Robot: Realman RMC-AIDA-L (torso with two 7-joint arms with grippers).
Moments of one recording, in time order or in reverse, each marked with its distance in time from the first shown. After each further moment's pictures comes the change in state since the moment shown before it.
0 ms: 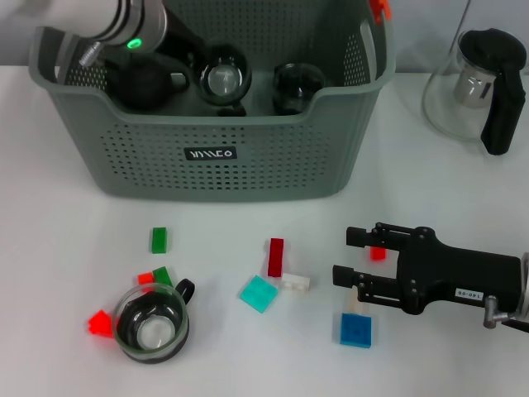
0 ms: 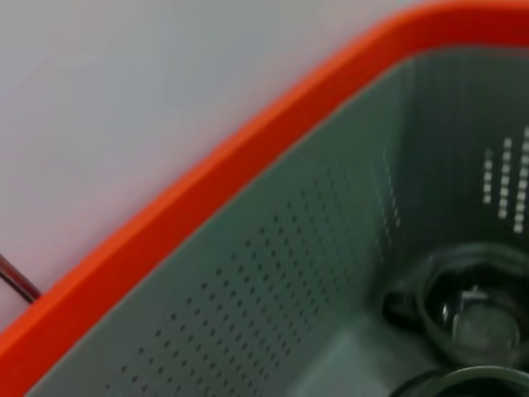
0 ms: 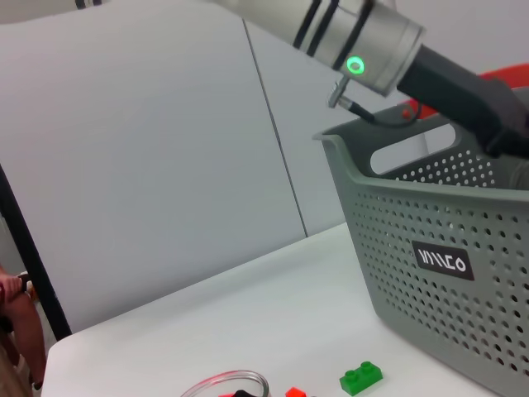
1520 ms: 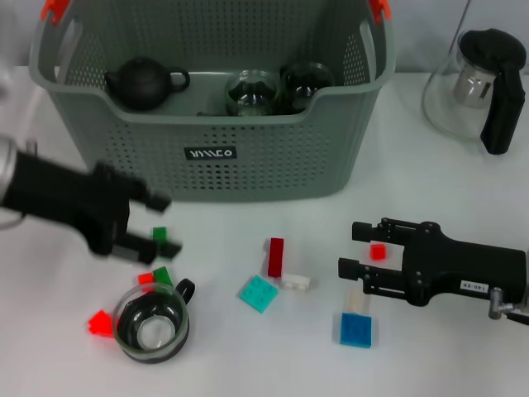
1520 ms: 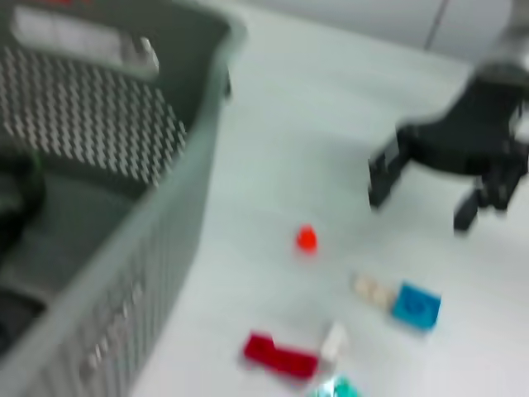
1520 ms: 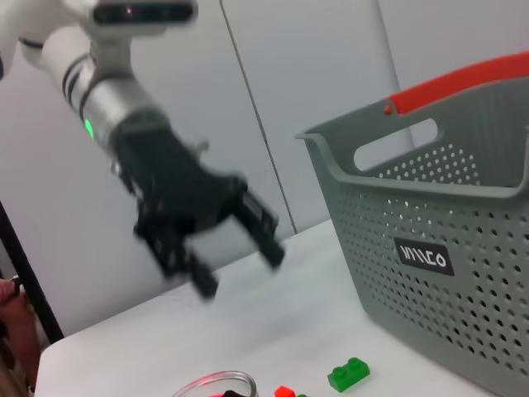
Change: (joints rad) left arm 0.396 -0.039 -0.404 0.507 -0.302 1.116 0.548; right arm 0.008 -0.014 0.000 -0.002 0.001 0.009 0.045
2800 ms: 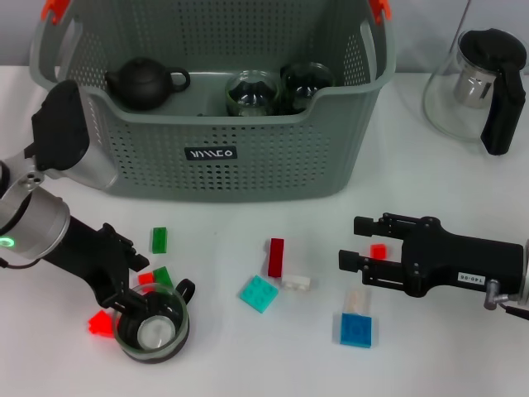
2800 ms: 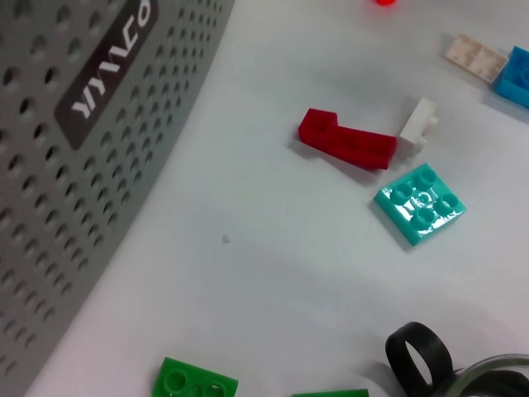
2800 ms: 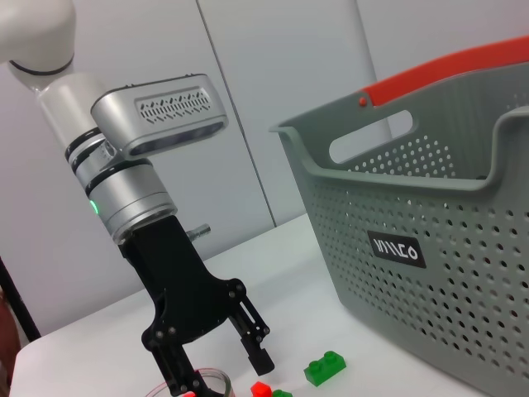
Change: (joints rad) left arm 0.025 -0.063 0.263 -0.077 0.298 -0.275 -0.072; right arm 0.011 0.000 0.000 0.001 -0.002 0.042 0.026
